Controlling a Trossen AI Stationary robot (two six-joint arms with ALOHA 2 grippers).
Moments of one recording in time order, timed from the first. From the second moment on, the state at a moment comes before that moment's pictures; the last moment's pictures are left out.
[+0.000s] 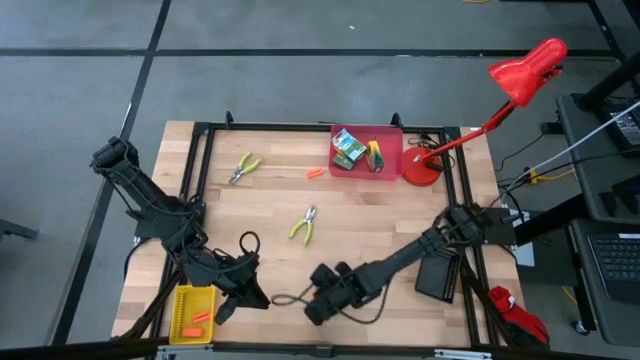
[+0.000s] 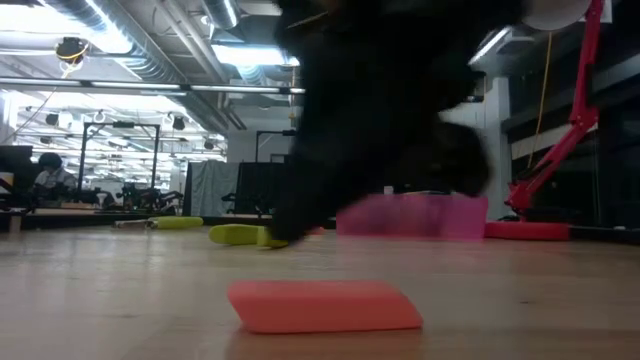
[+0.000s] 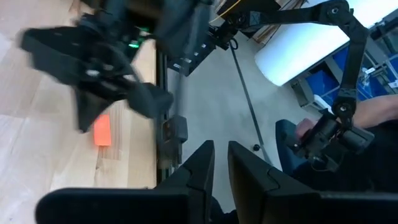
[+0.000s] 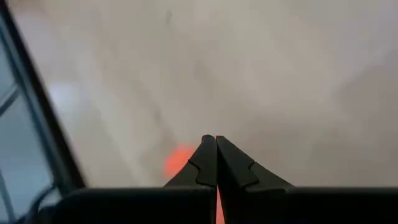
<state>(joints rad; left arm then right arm) -0.76 1.24 0.90 -0.04 -0.23 -0.85 0.55 2.21 1.59 -0.42 0.26 1.18</state>
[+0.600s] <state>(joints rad) -0.81 1.27 0.89 -0.30 -0.25 -0.93 0.73 2.01 1.59 -0.63 0.40 1.03</state>
